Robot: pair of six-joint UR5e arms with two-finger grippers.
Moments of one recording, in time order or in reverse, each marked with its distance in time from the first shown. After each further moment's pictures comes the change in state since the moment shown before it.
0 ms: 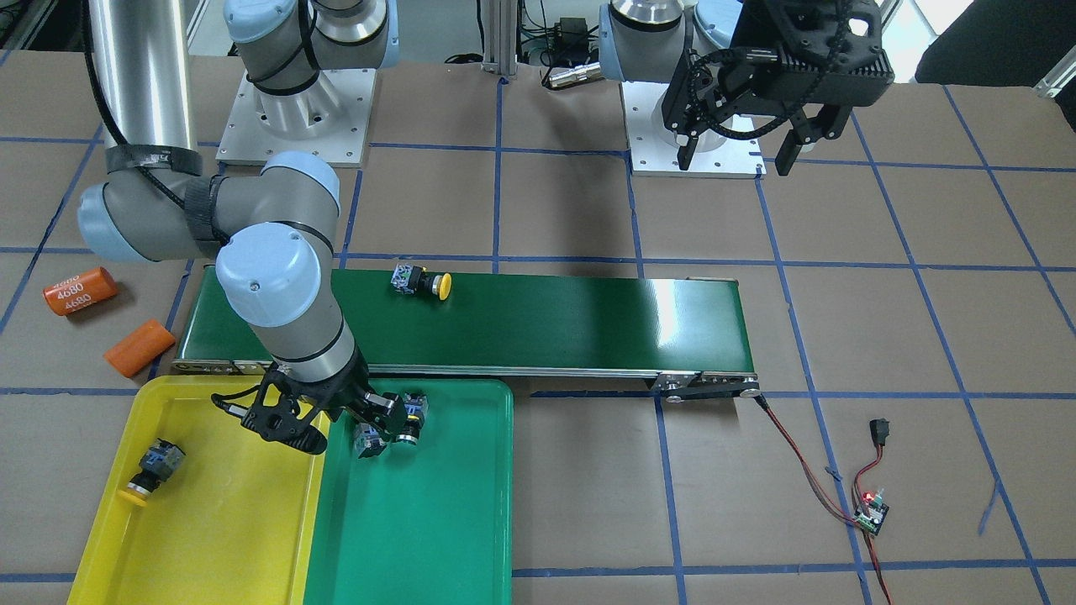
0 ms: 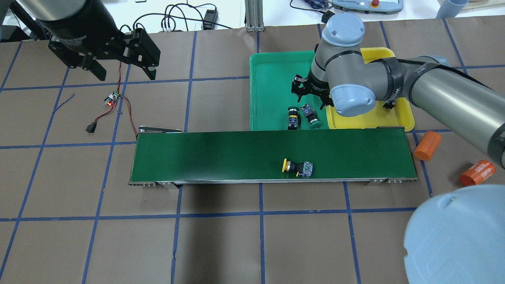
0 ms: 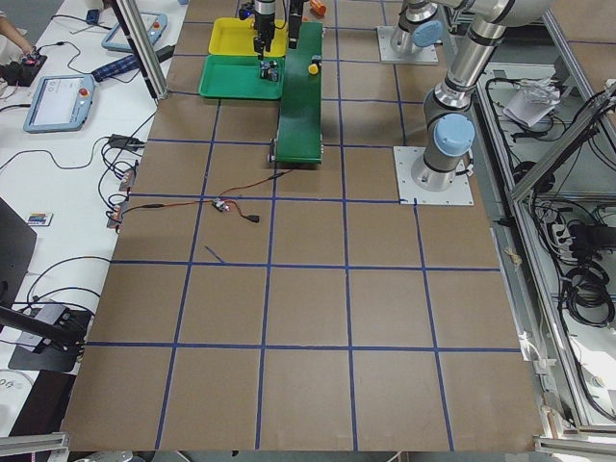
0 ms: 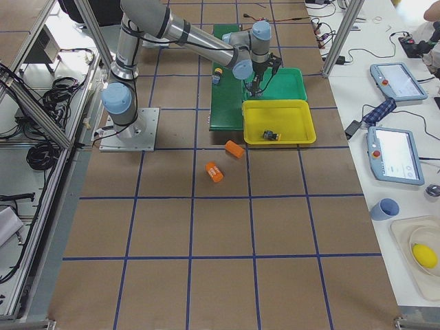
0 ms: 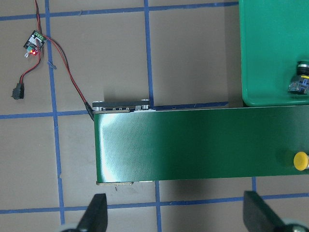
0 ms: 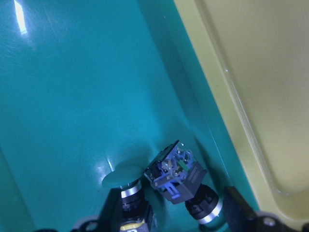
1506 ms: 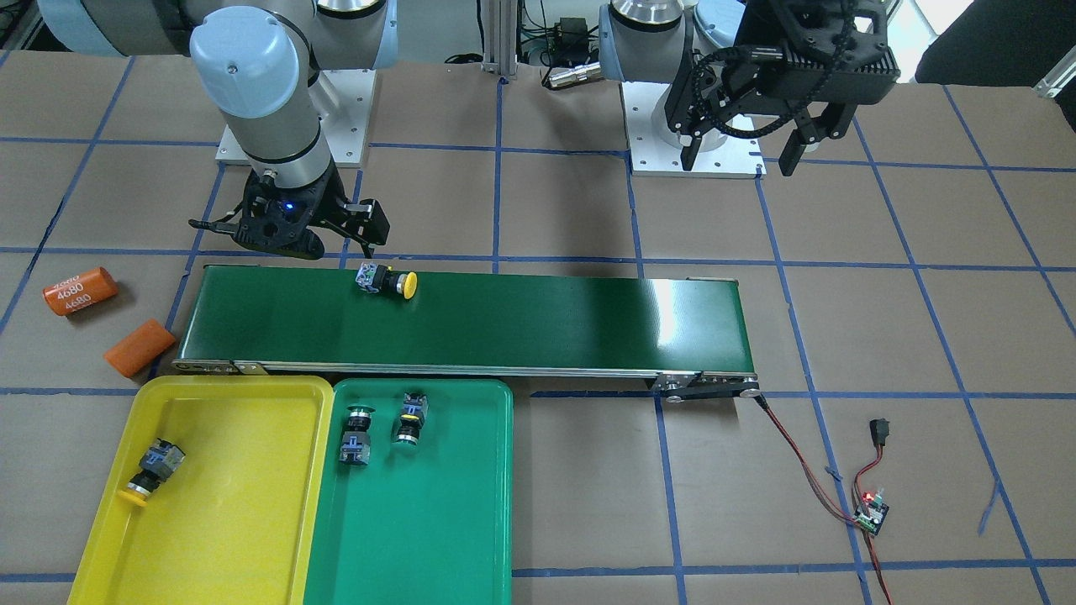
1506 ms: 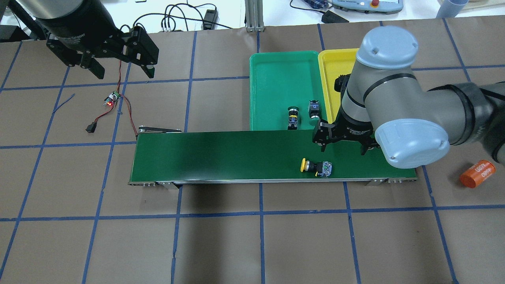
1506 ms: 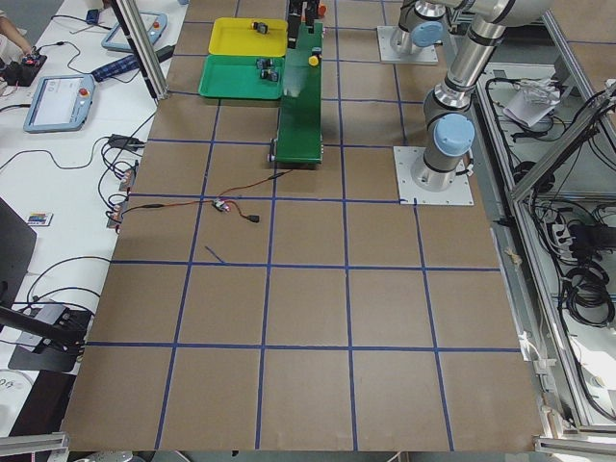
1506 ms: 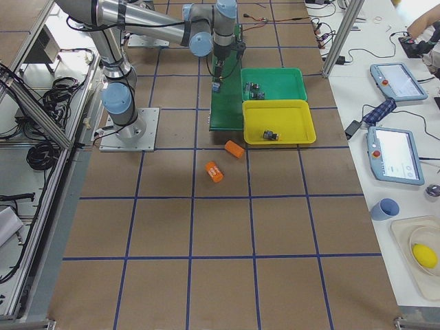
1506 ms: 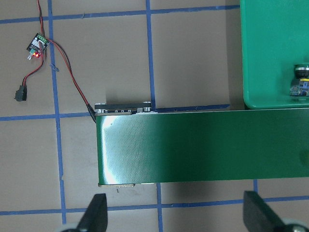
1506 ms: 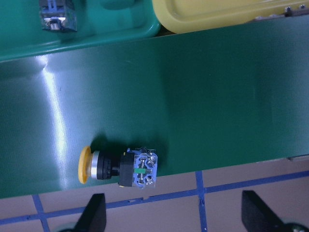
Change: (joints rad) left arm 0.003 0.000 0.004 0.005 0.002 0.000; right arm -0.008 -0.452 0.257 0.408 -0.062 -0.334
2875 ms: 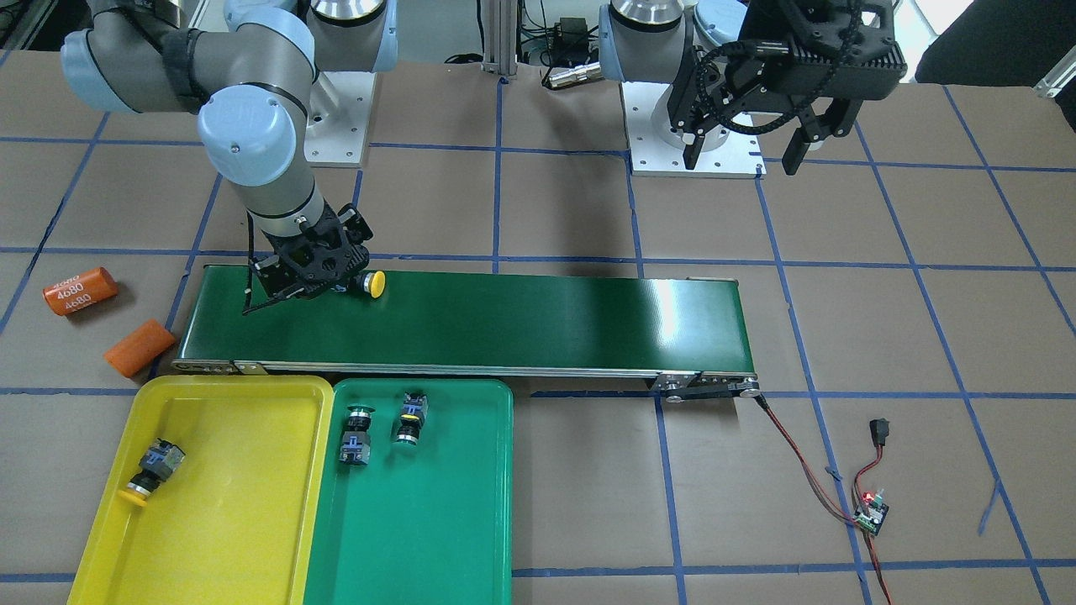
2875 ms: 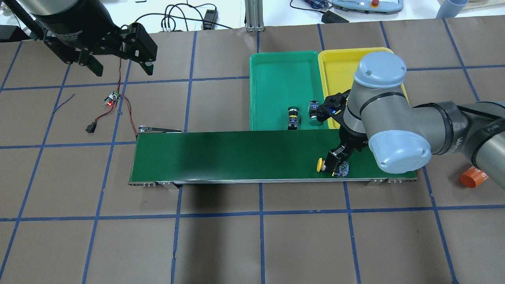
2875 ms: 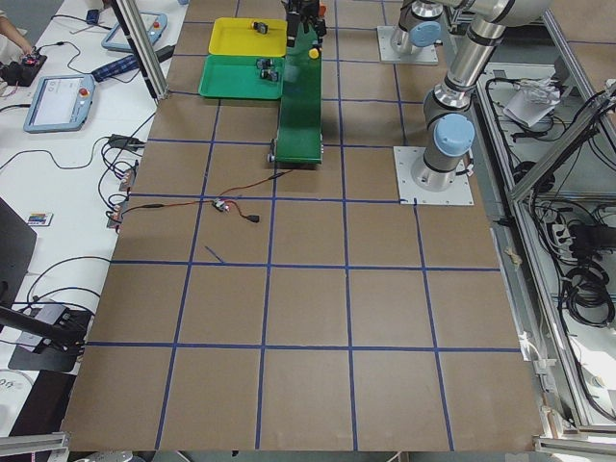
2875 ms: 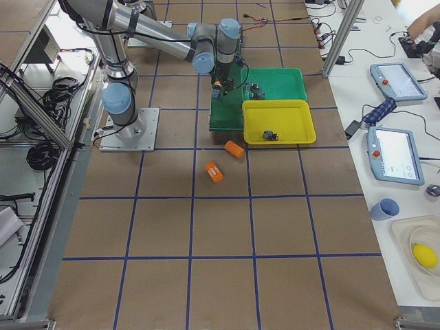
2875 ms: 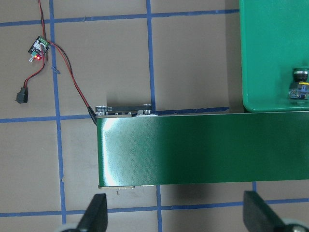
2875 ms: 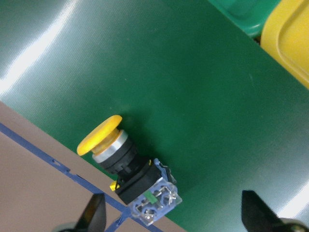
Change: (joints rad) left arm 0.003 -0.002 0.009 0.000 -0.001 0.000; right arm -0.056 0.086 0.083 -0.123 -0.022 -0.781
